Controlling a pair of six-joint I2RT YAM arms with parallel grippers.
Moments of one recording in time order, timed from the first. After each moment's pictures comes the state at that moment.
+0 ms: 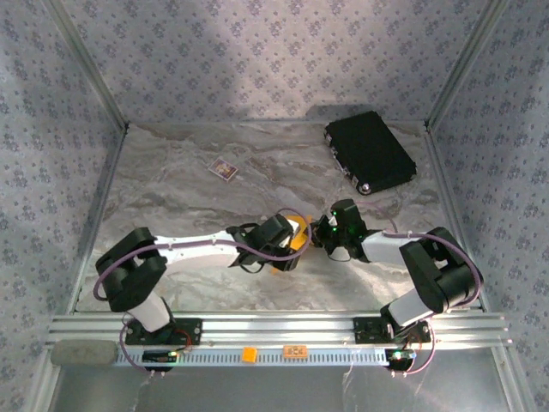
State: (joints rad) left arm -1.07 1.63 0.94 -0.30 0.00 -0.51; right arm 0.47 1.51 0.49 0.29 -0.44 1.26
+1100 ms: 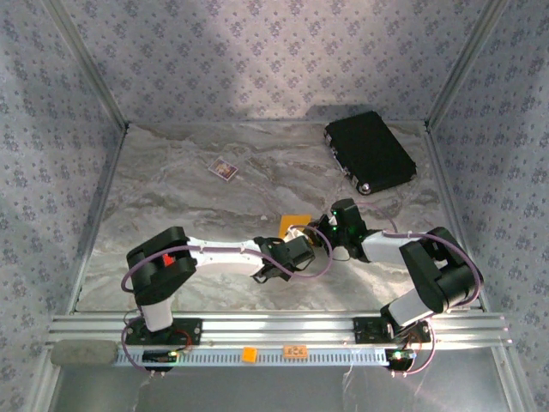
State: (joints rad) left arm -1.21 1.79 1.04 -0.46 -0.39 -0.48; right arm 0.47 1.51 0.49 0.30 -0.44 1.30
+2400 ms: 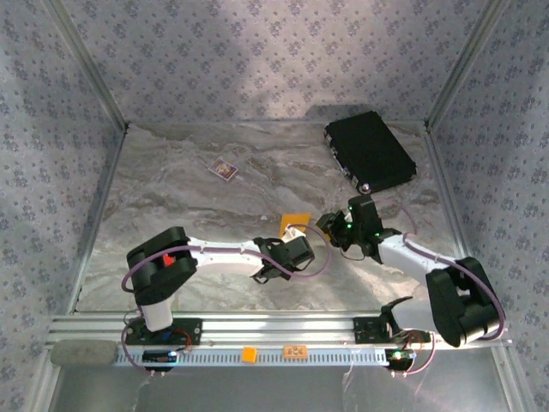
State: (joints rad) left arm -1.21 1.79 1.03 -0.43 -0.40 -0.54; right arm 0.36 1.26 0.50 0.00 -0.38 1.16
